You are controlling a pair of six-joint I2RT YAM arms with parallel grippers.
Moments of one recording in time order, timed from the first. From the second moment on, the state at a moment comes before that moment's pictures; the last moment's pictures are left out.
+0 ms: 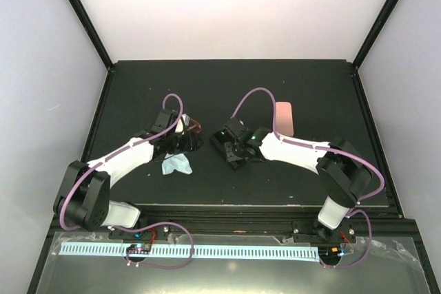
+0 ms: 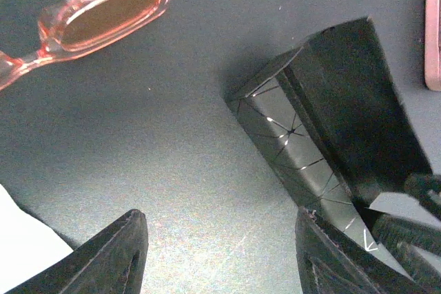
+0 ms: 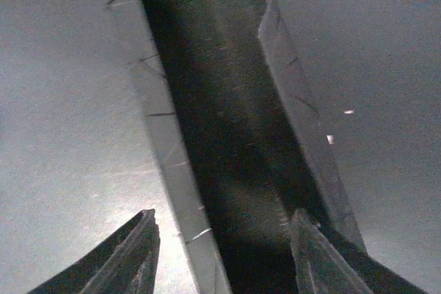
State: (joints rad) left arm -0.38 1.35 0.73 -0.31 0.29 -0.58; right arm 0.90 1.70 1.10 -0.50 0.12 0.58
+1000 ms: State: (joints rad) left arm -0.39 1.58 0.81 -0.23 0.42 -0.51; right arm 0.79 1.65 1.09 -0.52 0.10 0.50
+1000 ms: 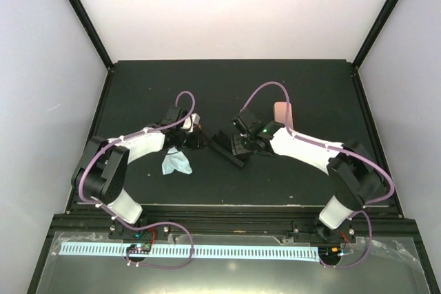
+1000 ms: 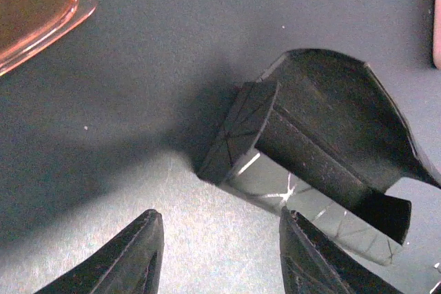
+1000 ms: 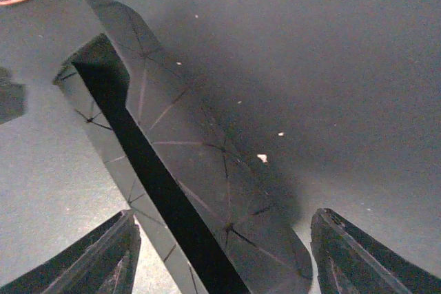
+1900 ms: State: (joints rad) left arm -0.41 1.79 0.91 -0.12 0.53 -0.50; right arm 0.91 1.74 1.03 -0.47 -0.08 0.55
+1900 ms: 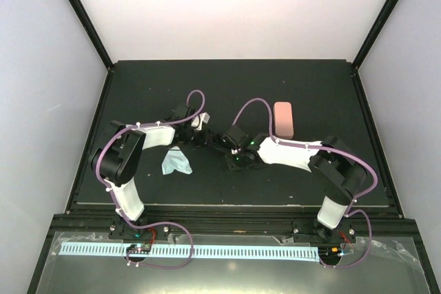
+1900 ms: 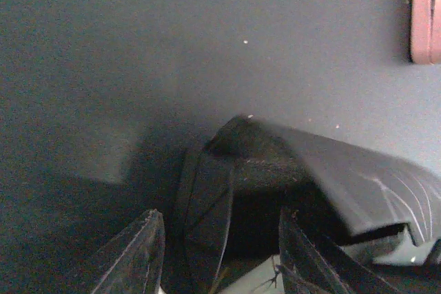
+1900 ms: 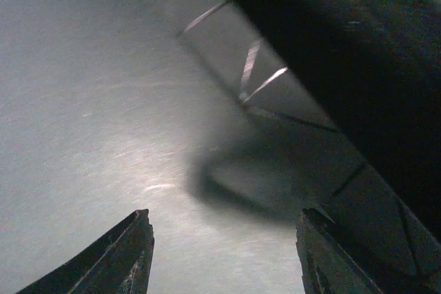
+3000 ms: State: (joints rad) left arm -0.44 1.55 0.84 -0.24 0.35 -0.54; right arm 0.85 1.53 0.99 -0.47 0.03 0.59
